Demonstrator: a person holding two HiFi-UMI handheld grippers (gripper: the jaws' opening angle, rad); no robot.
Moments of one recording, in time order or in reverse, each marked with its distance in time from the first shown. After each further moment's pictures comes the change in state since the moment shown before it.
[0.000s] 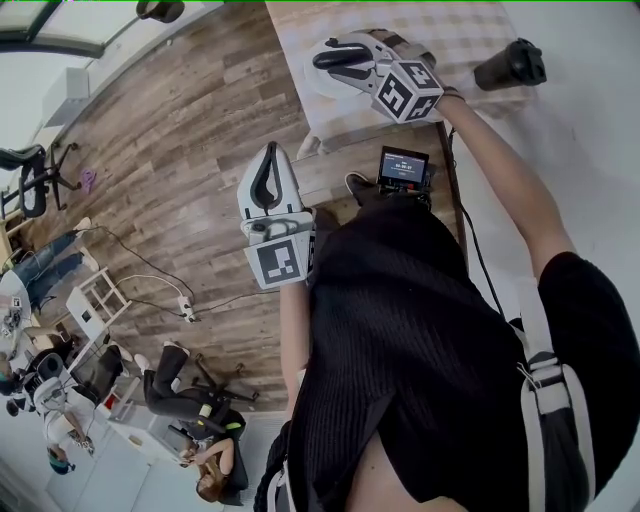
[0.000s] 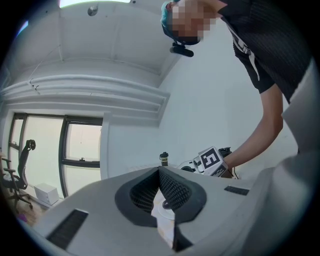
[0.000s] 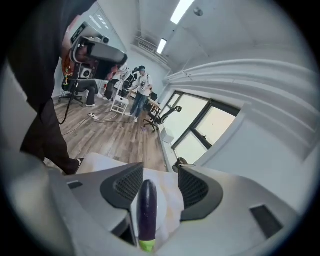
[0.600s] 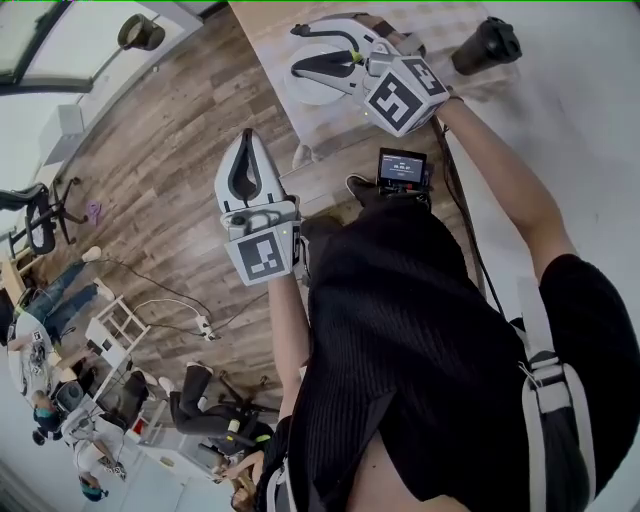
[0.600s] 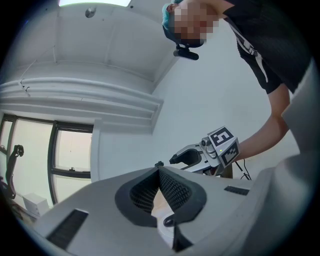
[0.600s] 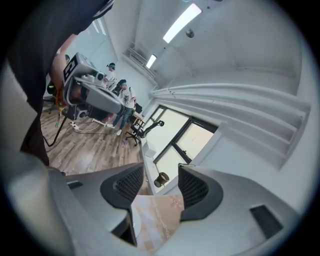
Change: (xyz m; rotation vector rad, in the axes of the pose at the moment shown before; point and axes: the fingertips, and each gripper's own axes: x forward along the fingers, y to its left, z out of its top) left arm 0.047 0.003 0.024 0.041 -0.095 -0.086; right arm -0.060 -0.060 0.072 0.036 -0.155 -0.213
